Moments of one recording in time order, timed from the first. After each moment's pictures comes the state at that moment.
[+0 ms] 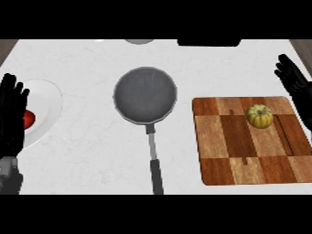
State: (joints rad) left arm -0.10 0.34 0.02 -1.64 0.20 0.39 0.14; right arm -0.30 -0.57 0.13 -1.39 -0.25 -0.06 0.01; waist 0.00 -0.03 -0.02
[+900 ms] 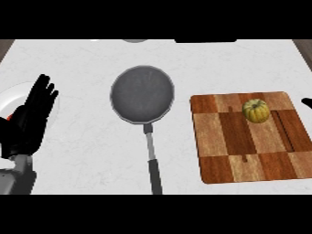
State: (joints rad) left arm -0.13 0.33 -0.04 -1.60 0.25 0.23 0.19; right arm -0.36 -0.94 0.18 -1.48 0.14 -0.07 0.36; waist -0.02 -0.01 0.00
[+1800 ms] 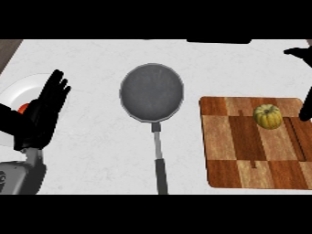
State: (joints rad) left arm -0.19 0.29 -0.06 -1.57 0.23 0.19 0.20; right arm -0.73 -0.88 0.43 -1.30 0.28 0.52 0.65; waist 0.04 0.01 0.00
